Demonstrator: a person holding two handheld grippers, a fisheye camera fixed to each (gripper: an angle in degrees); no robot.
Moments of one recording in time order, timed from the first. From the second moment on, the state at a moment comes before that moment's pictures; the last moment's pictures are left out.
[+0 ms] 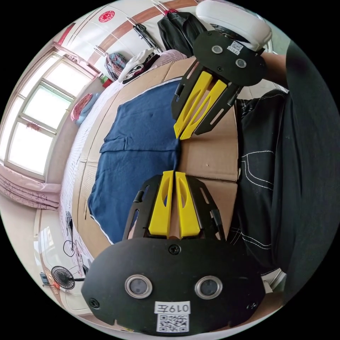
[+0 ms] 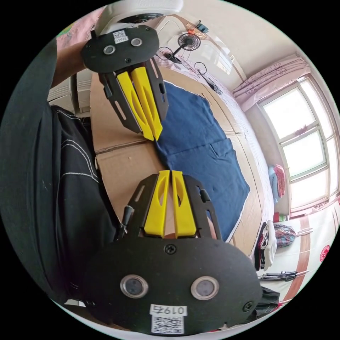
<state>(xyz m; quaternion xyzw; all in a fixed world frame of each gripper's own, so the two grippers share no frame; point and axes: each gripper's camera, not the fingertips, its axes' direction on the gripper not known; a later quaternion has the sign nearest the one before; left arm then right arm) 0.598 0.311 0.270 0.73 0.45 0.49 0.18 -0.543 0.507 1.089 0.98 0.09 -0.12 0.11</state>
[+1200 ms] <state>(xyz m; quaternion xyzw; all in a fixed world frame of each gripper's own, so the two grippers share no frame) 0.493 0.228 0.393 0.75 0.33 0.44 0.37 -0.592 0.721 1.008 0.95 0.07 -0.29 -0.04</state>
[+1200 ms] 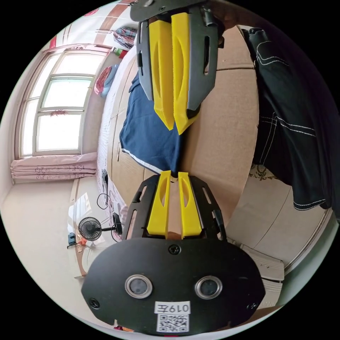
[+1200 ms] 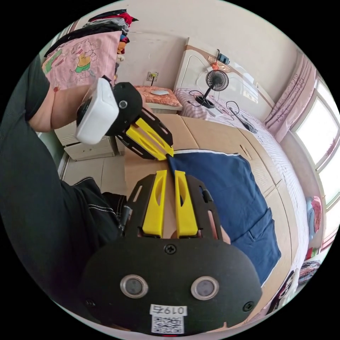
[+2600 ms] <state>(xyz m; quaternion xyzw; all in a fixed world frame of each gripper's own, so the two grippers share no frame) 0.335 -0.482 0.306 -0.01 0.96 0.27 0.01 -0.619 0.824 0.991 0.99 -0.05 -0.11 -0.11</state>
